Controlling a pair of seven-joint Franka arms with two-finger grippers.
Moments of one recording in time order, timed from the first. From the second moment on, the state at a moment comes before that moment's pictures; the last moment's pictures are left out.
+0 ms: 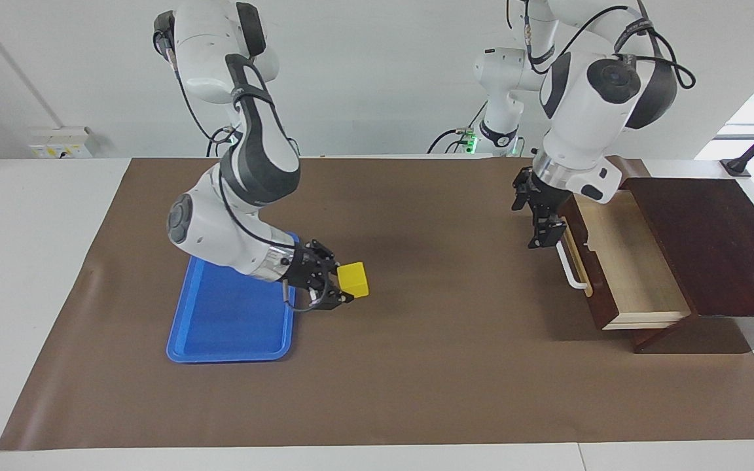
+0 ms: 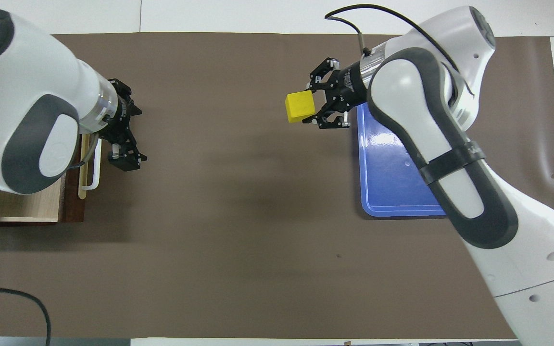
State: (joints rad) left arm -0.27 0.21 -0.08 -1.56 -0.02 1.75 -2.01; right arm 0.29 0.56 0.00 -1.36 0.74 1.97 1.42
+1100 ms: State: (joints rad) left arm -0.48 0.43 -0.07 -1.35 -0.02 1.78 -2.27; right arm 0.47 0.56 0.00 -1.39 0.71 2.13 1.69
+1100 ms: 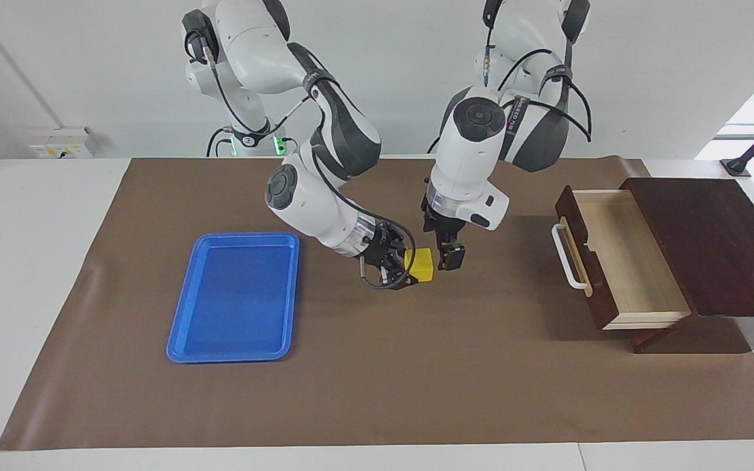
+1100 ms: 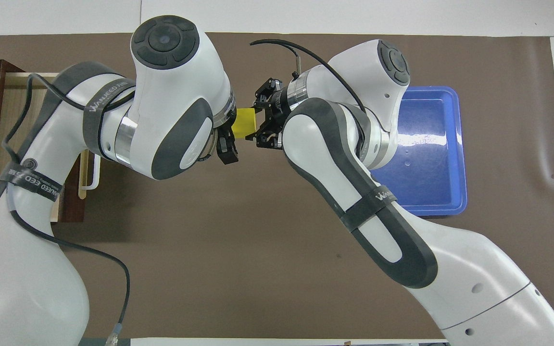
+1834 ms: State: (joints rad) left arm -0.50 0.46 -0.06 -1.34 0.02 1.83 -2.27; right arm 0.48 0.56 0.00 -1.39 0.68 2.13 1.70
